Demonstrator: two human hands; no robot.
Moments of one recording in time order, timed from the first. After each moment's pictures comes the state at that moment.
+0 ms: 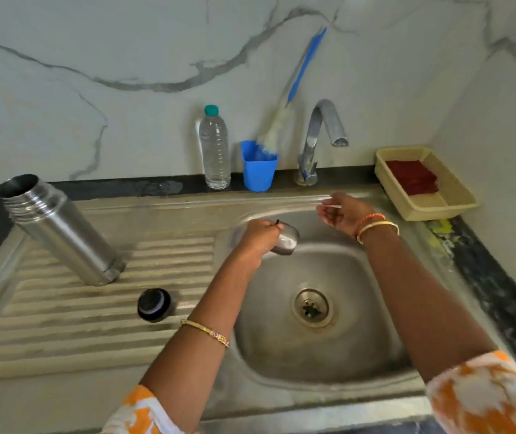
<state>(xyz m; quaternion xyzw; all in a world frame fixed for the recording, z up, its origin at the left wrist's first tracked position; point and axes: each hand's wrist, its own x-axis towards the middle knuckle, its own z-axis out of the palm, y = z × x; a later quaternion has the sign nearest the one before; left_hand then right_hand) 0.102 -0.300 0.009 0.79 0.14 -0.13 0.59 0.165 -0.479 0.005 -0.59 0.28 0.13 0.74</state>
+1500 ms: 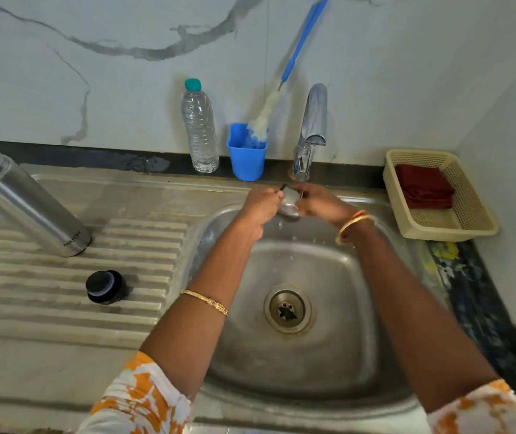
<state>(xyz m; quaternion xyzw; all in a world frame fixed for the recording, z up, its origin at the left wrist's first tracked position) 0.163 -0.369 0.014 0.72 0.21 -0.08 0.65 0.198 -0.498 0.013 -0.81 -0.09 0.21 0.54</state>
